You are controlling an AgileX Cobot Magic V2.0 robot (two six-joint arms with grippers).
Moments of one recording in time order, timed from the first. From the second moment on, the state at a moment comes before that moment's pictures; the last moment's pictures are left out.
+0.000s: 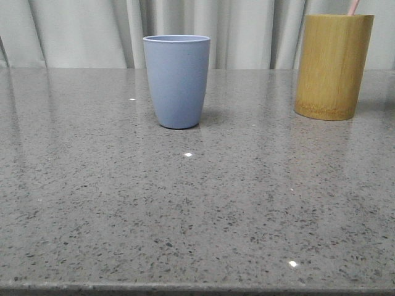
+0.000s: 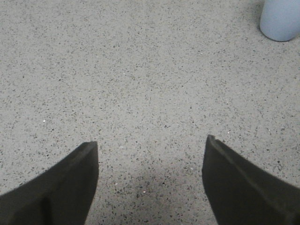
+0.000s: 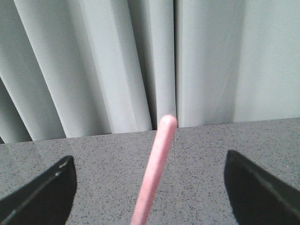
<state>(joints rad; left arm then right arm) -0.08 0.57 -0.73 -0.17 0.93 0.12 0.11 1.47 -0.97 0.15 -0.34 0.09</state>
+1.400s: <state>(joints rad) -0.08 0.57 -0.73 -0.17 0.93 0.12 0.11 1.50 -0.97 0.15 -0.51 0.10</state>
